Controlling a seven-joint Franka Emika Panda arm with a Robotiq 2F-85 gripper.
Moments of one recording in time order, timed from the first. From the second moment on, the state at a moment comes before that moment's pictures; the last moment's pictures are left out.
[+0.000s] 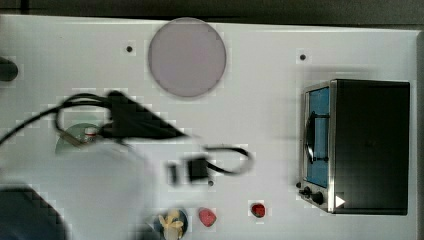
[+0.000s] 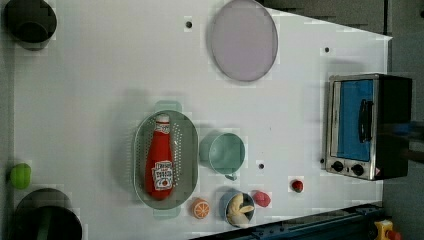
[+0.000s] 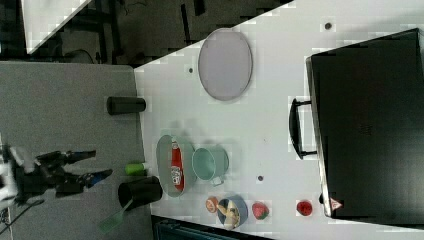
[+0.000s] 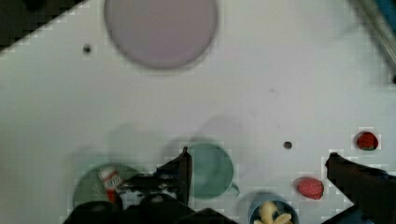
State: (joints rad) arm 0.03 -0.30 0.22 -1.91 0.02 0.11 -0.02
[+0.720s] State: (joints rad) arm 0.07 0.10 0.60 -2.01 0.01 0.41 -0.01
